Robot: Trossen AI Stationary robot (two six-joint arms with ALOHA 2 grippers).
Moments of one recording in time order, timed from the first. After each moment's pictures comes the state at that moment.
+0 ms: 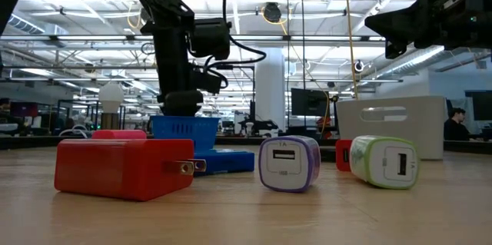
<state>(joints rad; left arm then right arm) 0.23 1.82 1.11 -0.65 -0.16 -0.13 -0.04 0.46 0.02 0.57 -0.05 0.02</state>
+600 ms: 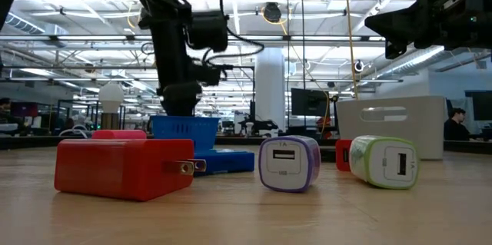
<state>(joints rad) 0.23 1.77 1.11 -0.67 -0.16 -0.12 -0.04 0.46 0.02 0.57 -0.05 0.02</state>
